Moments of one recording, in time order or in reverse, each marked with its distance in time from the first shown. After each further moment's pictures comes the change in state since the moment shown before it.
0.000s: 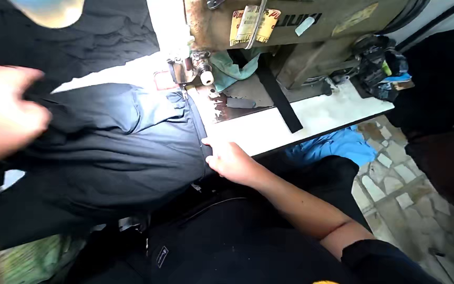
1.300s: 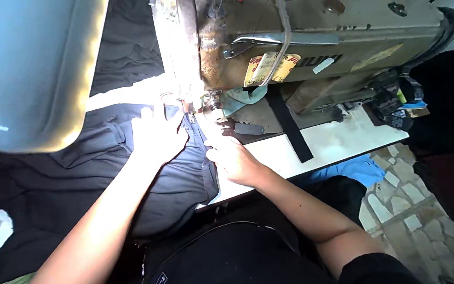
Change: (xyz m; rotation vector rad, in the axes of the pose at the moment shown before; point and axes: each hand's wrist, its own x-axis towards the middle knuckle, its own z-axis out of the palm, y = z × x) left_hand 0.077 0.114 0.124 0.015 -0.112 -0.068; right_hand 0.069 0.049 -0.016 -0.435 0.366 -0.767
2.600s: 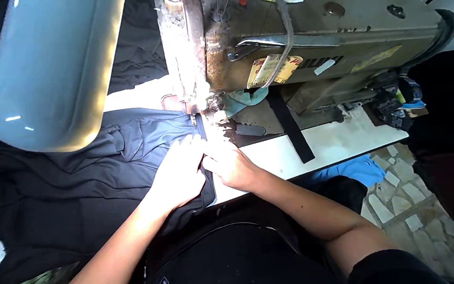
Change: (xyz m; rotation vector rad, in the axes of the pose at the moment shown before) left_hand -0.065 0.022 0.028 -0.243 0.070 0.395; right_hand 0.003 -0.009 0.008 -0.092 0.067 -0.133
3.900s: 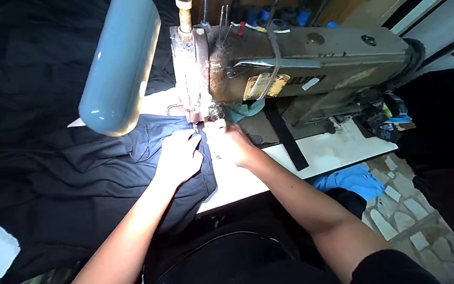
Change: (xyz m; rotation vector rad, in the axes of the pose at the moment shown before) left_hand 0.030 -0.024 0.011 -0.019 0.219 -0.103; right_hand 0.045 0.033 -0.027 0.070 -0.269 0.501
